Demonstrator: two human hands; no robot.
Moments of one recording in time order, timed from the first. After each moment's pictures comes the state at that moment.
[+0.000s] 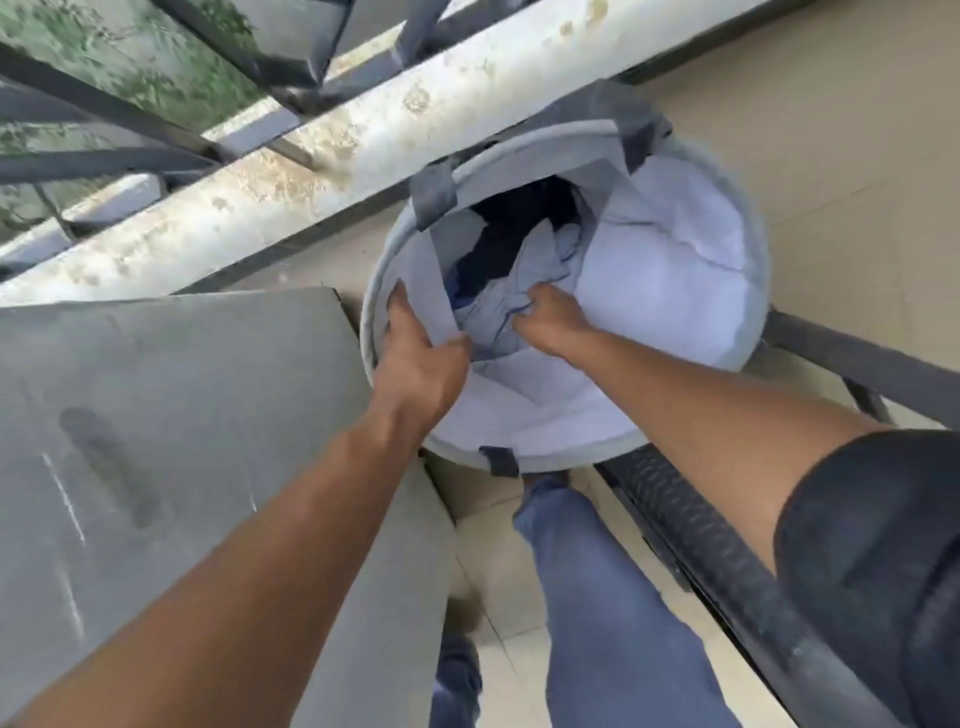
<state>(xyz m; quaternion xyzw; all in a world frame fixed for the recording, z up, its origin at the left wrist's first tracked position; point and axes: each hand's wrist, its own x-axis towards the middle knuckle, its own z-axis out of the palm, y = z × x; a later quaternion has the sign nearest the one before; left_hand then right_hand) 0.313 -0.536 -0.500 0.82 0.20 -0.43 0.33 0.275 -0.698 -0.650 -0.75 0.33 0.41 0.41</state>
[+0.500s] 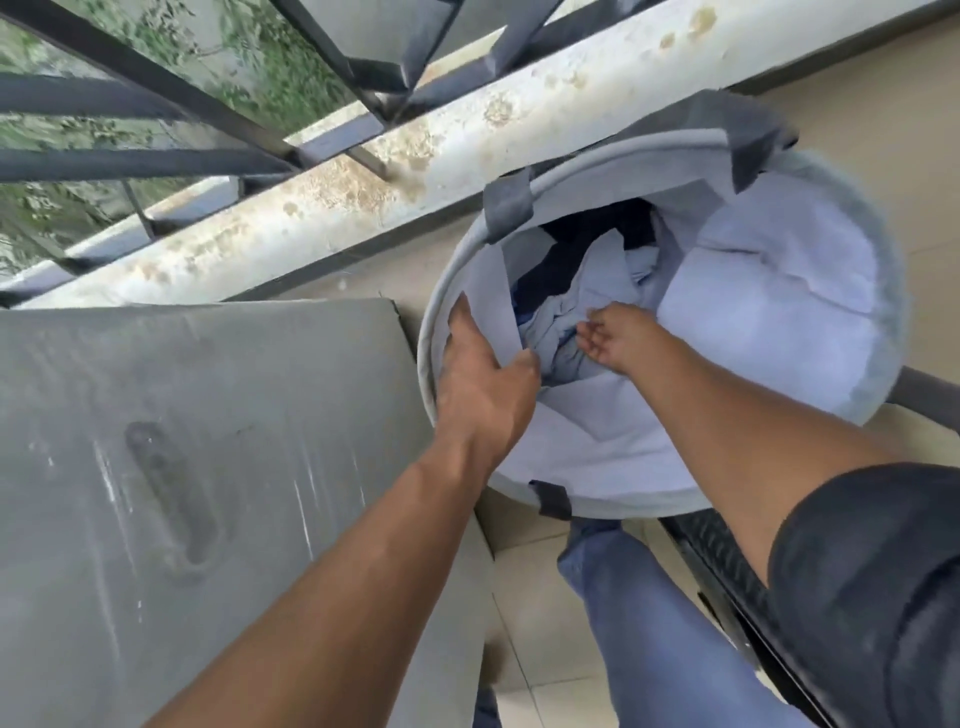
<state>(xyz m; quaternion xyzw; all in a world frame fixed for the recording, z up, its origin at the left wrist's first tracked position) 0.316 -0.526 -0.517 0.82 0.20 -0.39 0.37 0.304 -0.688 -0.721 -0.33 0.65 0.24 0.63</state>
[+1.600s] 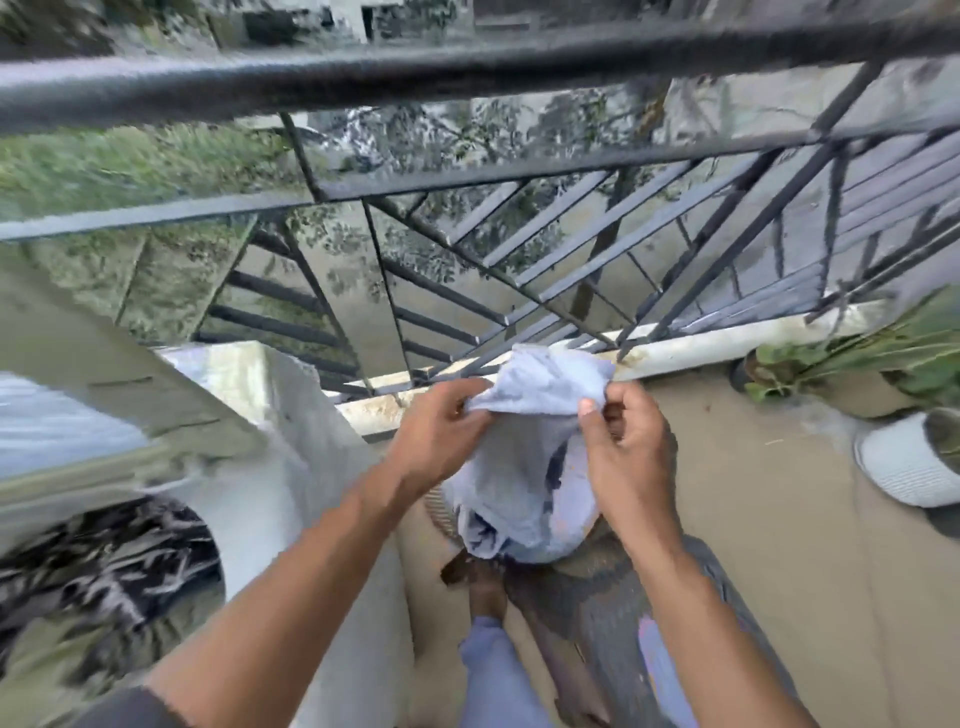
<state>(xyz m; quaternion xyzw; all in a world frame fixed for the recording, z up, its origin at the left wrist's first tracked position) 0.281 -0.511 -0.012 0.85 -0.11 -0.23 0.46 0.192 -0.690 -0.004 -0.83 0.28 -0.14 0.47</state>
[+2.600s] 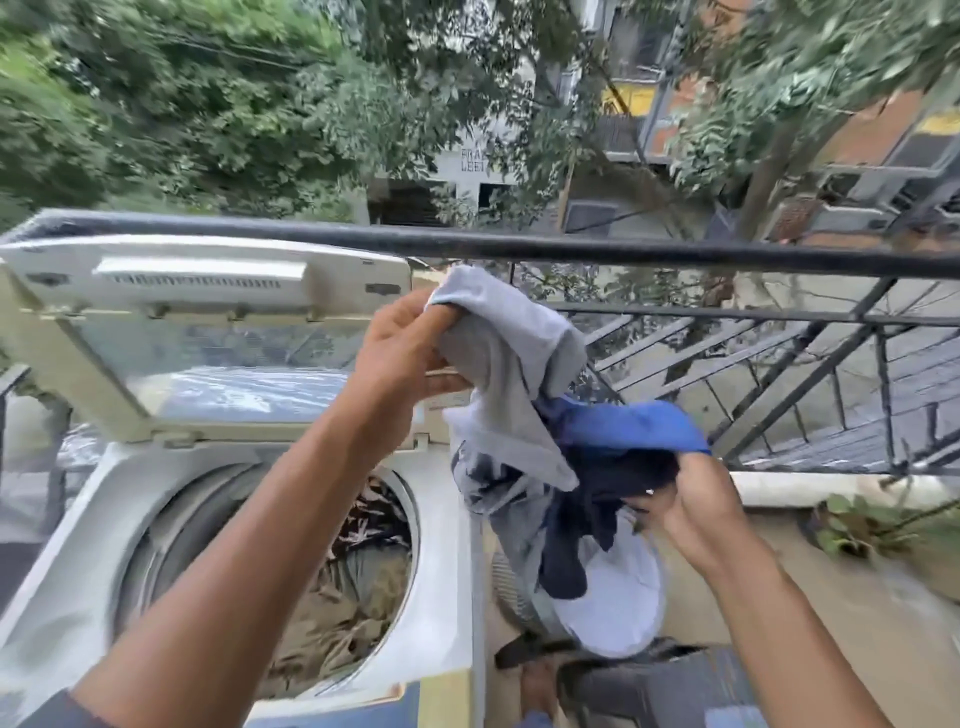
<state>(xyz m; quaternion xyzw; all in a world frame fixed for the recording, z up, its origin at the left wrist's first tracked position) 0.192 -0.304 0.236 0.67 -0.02 -0.04 0.74 0.142 -0.587 0.127 -0.60 0.22 0.02 0.77</state>
